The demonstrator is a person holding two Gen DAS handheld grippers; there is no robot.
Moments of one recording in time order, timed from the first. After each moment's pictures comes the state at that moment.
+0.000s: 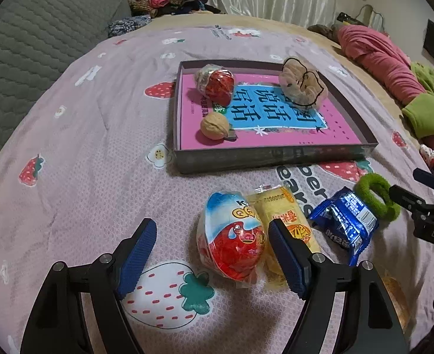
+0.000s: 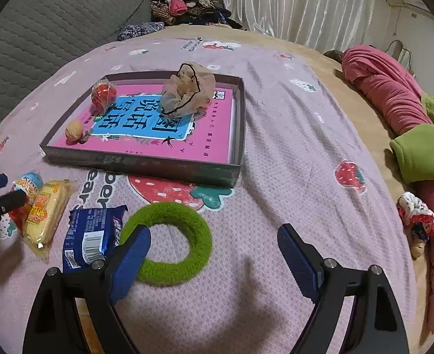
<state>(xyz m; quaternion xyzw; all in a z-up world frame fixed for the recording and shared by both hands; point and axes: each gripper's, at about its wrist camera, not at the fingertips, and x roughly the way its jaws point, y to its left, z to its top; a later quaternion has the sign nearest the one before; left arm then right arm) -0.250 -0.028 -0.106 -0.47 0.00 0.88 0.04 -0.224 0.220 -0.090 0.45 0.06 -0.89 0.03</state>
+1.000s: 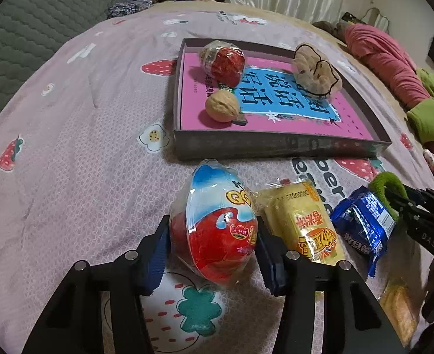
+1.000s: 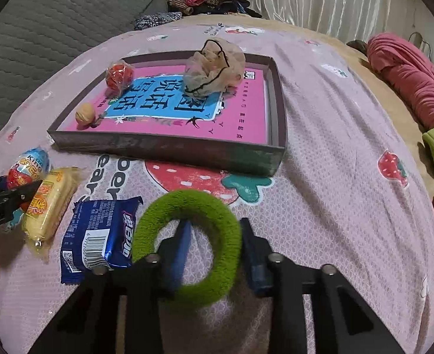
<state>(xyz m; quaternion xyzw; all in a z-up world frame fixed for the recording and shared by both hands) -0.271 -0.038 -0.136 -0.49 -0.03 0.87 0.05 -0.238 0.207 -0.121 0.47 0.05 -0.88 0.09</state>
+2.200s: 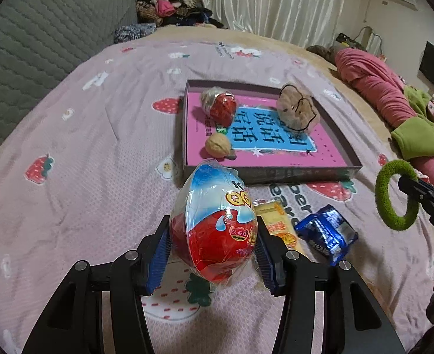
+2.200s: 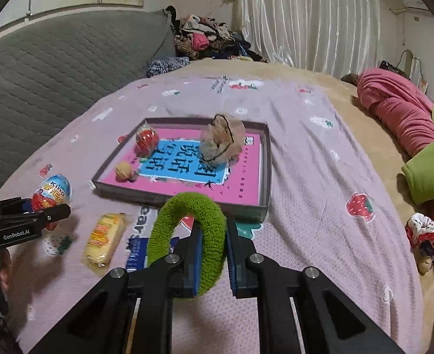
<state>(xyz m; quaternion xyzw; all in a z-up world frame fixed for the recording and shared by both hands) -0.233 -0.047 -0.076 -0.43 -0.04 0.90 0.05 -0.195 0.209 -0.033 0.37 0.03 -0.92 0.10</state>
